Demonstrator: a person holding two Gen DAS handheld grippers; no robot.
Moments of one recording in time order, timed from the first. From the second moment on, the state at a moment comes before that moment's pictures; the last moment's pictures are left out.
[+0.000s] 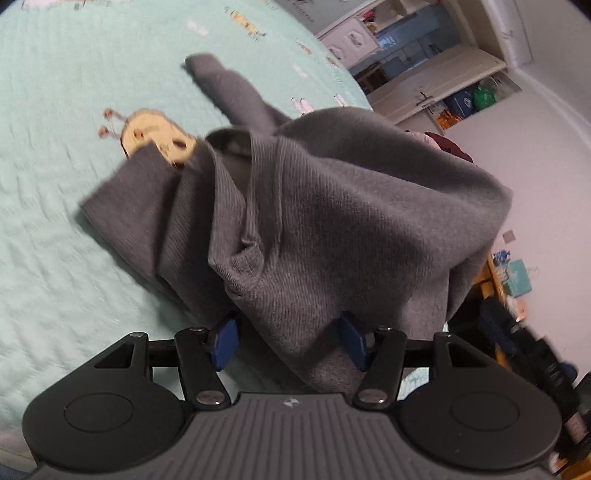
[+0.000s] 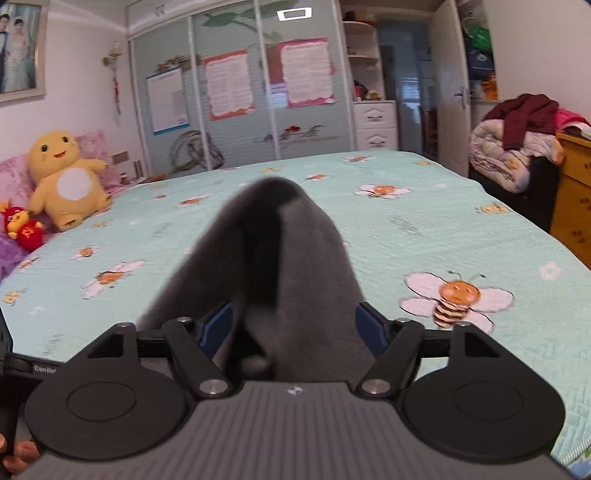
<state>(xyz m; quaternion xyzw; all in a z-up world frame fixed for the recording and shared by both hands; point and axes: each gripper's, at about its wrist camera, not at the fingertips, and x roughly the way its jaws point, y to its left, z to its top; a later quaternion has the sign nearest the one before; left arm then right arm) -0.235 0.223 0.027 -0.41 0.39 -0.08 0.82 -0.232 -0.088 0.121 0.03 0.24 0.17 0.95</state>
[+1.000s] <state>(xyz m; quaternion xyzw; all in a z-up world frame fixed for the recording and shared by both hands) -0.184 0.282 0.078 -0.26 0.37 0.00 0.89 -0.170 -0.064 0.067 0.10 0.36 0.07 0.92</state>
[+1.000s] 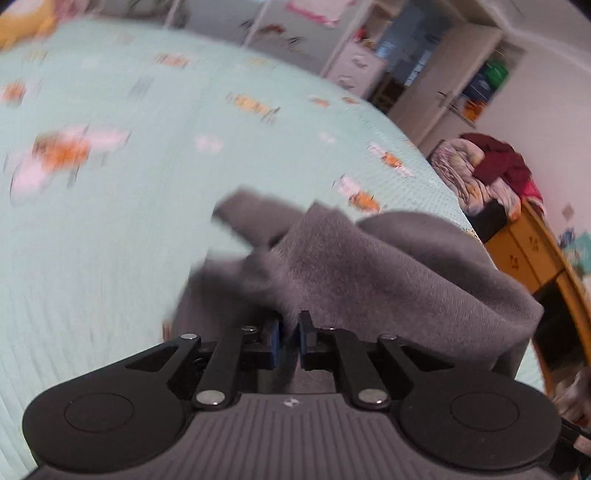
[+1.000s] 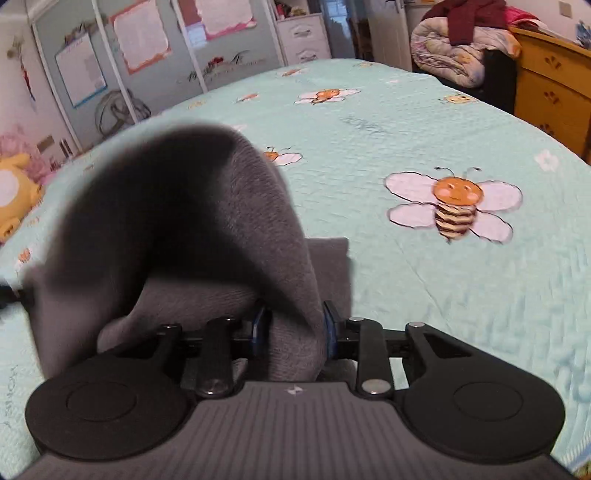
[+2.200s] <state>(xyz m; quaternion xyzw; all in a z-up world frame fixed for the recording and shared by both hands) -0.322 0.203 0.218 -0.06 0.43 0.03 0.90 -0.316 0.015 0.217 0.02 0.39 0.16 0.90</state>
